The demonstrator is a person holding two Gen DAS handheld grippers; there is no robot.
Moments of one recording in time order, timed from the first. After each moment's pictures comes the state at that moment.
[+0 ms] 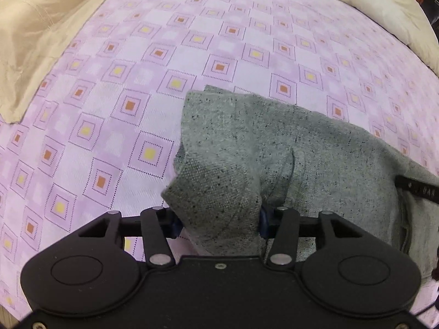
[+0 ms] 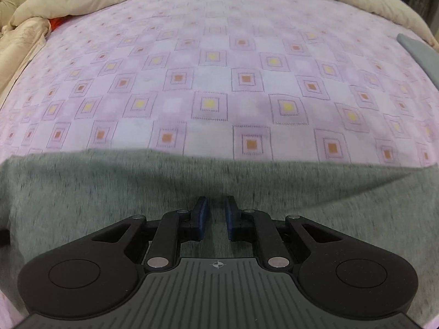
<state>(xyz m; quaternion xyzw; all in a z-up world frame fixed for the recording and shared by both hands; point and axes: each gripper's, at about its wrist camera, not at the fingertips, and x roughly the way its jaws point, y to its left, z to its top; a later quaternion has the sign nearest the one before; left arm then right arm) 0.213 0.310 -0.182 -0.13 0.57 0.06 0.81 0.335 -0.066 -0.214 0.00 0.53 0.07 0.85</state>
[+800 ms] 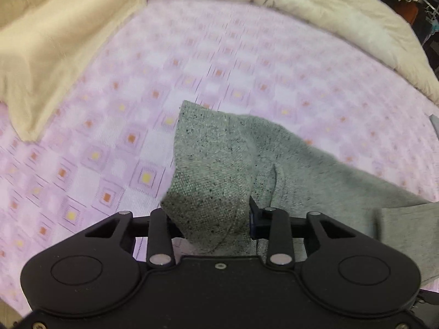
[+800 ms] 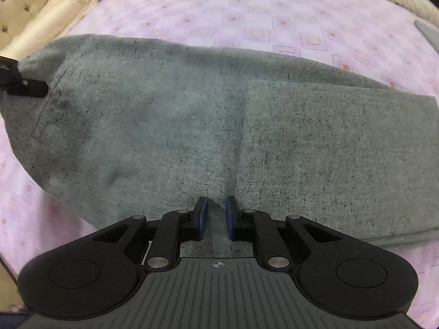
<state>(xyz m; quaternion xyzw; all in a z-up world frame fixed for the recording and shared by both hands) 0.185 0.279 -0.115 -0.12 0.50 0.07 0.86 0.221 -0.072 -0.215 -0.01 0.54 0.16 0.83</state>
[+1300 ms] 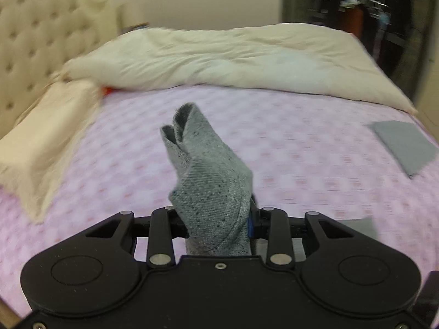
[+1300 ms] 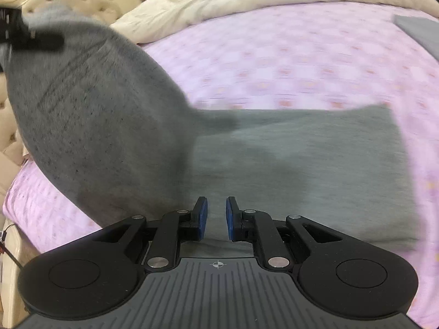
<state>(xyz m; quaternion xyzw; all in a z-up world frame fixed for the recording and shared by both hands) 0.171 0.059 0.020 -0.01 0.39 0.03 0.92 0.215 -0.220 -0.174 0.10 0.48 0.22 0.84</state>
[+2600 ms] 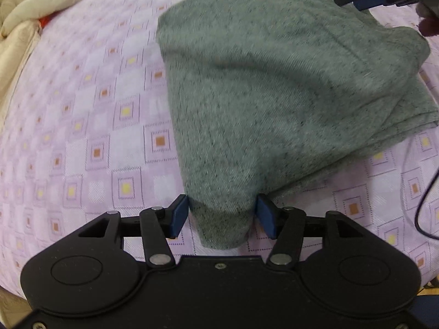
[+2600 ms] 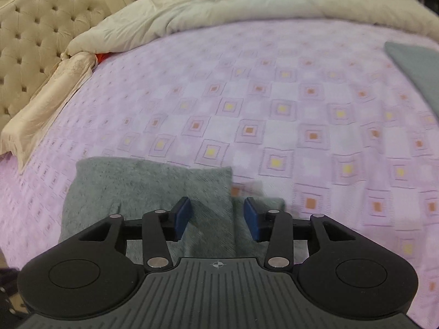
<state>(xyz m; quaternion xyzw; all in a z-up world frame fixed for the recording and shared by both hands) 0.143 0.001 -0.195 0.09 0.59 -0.01 0.81 0.360 -0.269 -0.195 0.05 0.47 0.24 0.85</state>
